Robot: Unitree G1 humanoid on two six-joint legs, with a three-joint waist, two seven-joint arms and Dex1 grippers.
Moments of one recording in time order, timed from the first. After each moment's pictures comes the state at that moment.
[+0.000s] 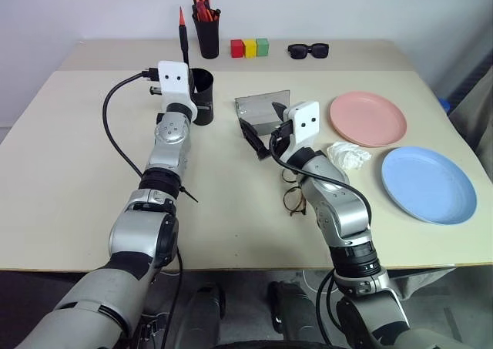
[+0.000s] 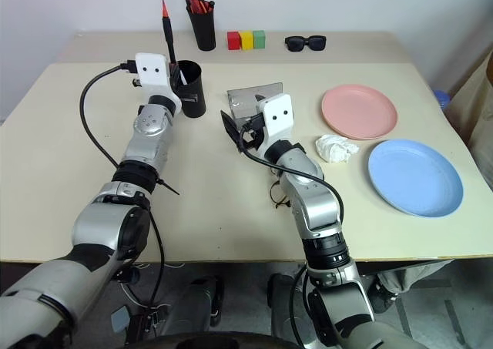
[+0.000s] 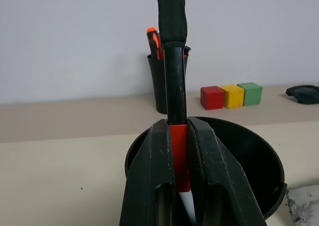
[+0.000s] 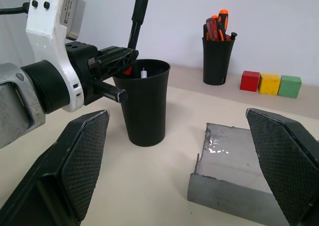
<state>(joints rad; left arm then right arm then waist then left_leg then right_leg) -1.04 0.19 0.11 0.96 -0.06 -0.22 0.03 -0.49 -0.06 0.10 -0.11 0.17 0.32 0.30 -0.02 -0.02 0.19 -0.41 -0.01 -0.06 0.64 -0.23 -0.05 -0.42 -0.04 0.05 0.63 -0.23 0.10</state>
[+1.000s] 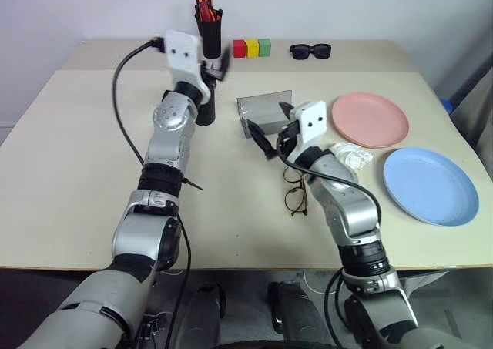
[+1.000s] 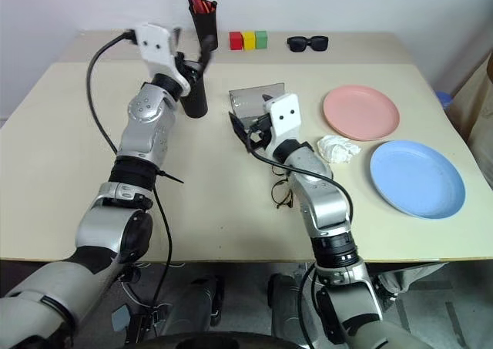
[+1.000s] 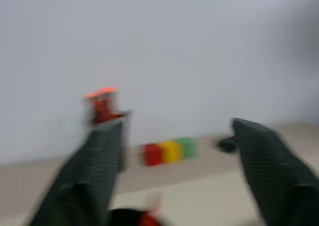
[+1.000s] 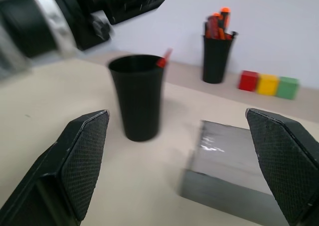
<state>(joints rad) -1.01 0.19 0.01 0.60 -0.14 -0.02 -0.35 -0.49 -0.18 0.07 -0.13 0.17 0.33 0.34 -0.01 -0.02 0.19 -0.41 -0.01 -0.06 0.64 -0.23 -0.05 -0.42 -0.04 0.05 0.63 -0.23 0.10</state>
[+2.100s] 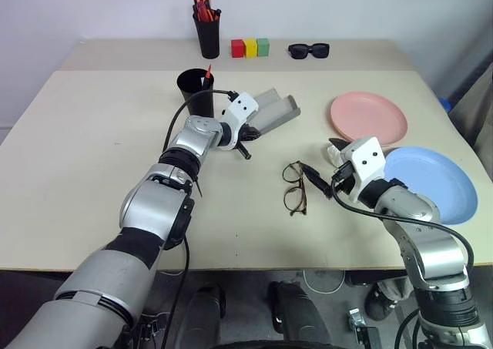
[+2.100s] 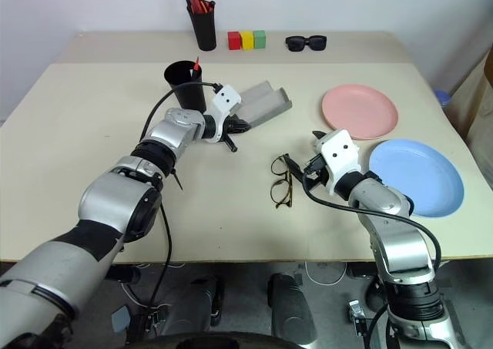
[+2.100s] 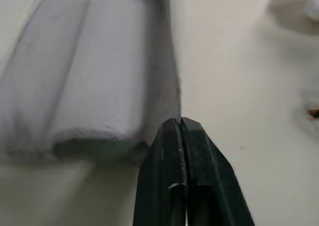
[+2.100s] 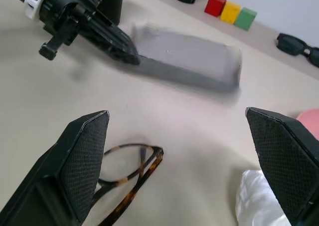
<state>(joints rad) -1.25 0.15 -0.14 1.27 0.06 0.06 -0.81 -0.17 -0.51 -0.06 -0.42 0.20 0.47 0.49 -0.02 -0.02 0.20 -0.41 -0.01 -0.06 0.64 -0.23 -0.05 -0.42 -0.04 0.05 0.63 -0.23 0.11</state>
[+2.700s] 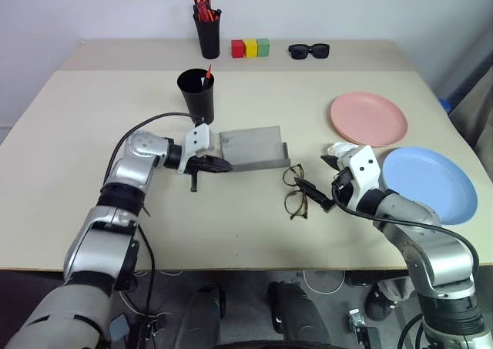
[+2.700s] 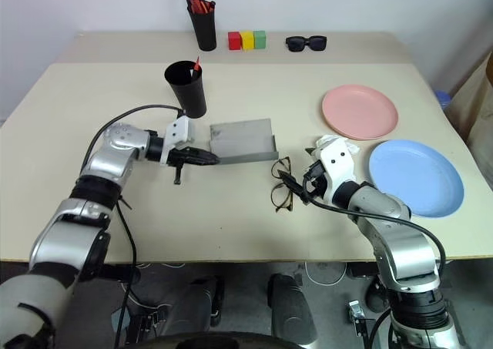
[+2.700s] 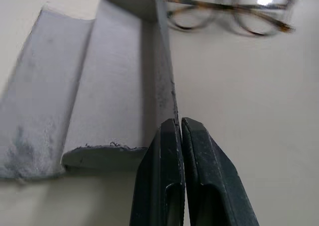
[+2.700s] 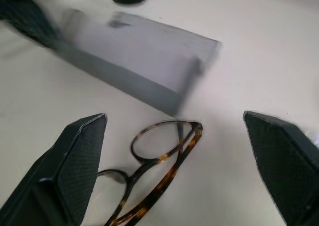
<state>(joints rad) -0.80 0.49 -0.16 0.62 -0.03 -0.02 -1.43 -0.14 -0.52 -0.09 -0.49 0.36 0.76 0.51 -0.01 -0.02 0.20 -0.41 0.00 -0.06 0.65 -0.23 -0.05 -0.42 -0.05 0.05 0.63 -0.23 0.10</state>
